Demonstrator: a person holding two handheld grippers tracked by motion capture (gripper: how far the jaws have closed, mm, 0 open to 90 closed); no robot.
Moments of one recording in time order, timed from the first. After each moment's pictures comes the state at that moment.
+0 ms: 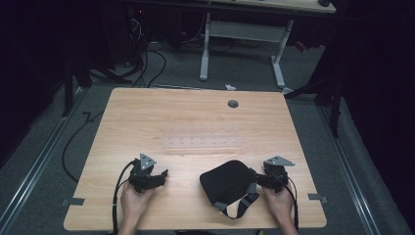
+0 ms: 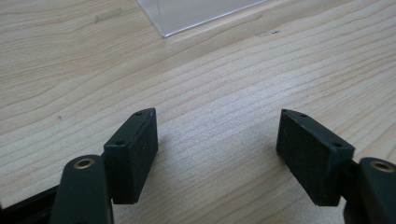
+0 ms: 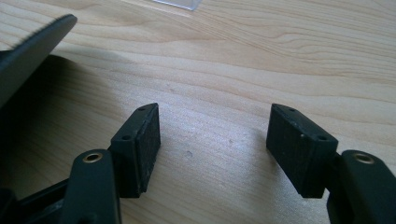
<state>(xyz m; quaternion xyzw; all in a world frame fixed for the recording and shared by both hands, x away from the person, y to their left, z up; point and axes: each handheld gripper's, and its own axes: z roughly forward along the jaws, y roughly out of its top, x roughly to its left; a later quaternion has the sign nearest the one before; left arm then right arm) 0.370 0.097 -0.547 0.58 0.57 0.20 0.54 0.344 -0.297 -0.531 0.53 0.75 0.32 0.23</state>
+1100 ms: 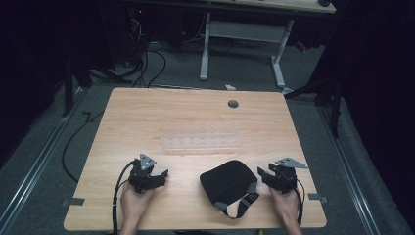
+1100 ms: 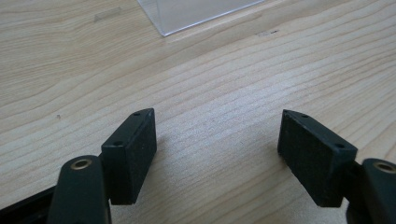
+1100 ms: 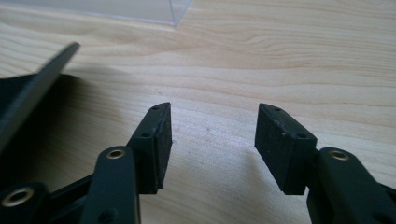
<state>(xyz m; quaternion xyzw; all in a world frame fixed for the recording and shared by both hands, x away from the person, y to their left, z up) 0.369 0.097 -0.547 0.58 0.58 0.19 0.54 0.328 -0.318 -0.517 0.56 0.72 0.36 0.22</state>
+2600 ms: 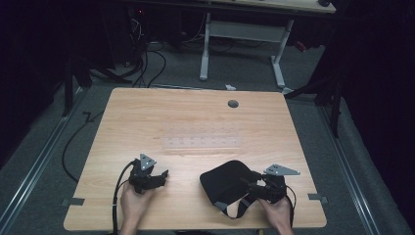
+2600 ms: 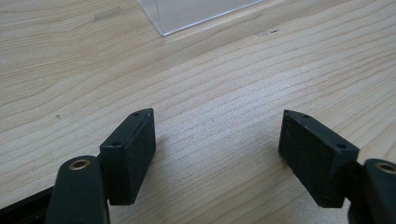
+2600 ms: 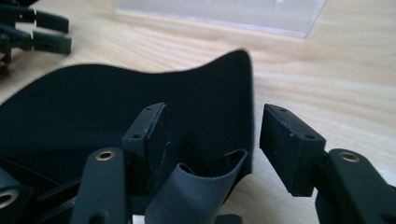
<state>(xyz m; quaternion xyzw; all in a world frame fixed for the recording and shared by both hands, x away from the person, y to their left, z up) 0.369 0.097 -0.547 0.58 0.58 0.19 0.54 0.304 -0.277 -0.507 0.48 0.76 0.43 0.13</state>
